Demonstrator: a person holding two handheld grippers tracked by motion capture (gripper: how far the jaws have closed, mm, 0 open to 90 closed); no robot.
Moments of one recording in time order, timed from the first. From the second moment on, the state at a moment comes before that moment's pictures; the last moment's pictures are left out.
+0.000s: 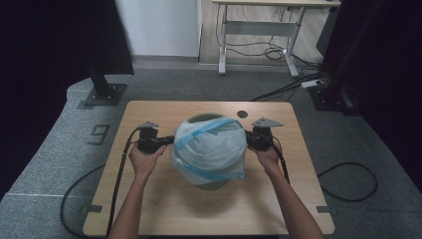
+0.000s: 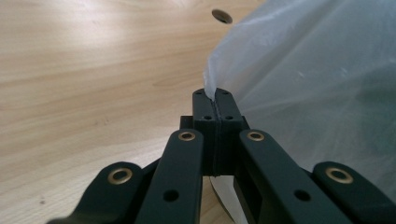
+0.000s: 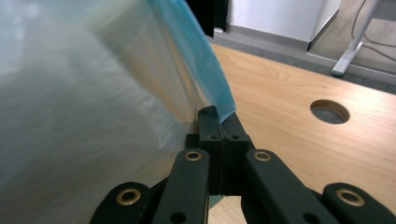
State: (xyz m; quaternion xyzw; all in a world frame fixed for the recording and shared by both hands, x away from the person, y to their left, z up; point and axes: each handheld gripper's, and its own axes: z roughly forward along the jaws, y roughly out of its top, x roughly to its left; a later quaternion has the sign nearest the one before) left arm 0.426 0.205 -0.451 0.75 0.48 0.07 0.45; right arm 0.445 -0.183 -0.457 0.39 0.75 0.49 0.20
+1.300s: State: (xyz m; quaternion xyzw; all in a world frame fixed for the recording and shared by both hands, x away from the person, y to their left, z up) left arm 0.421 0.208 -0.488 0.77 0.49 0.01 0.41; right arm 0.419 -0.214 -0.457 0.44 0.72 0.50 0.21
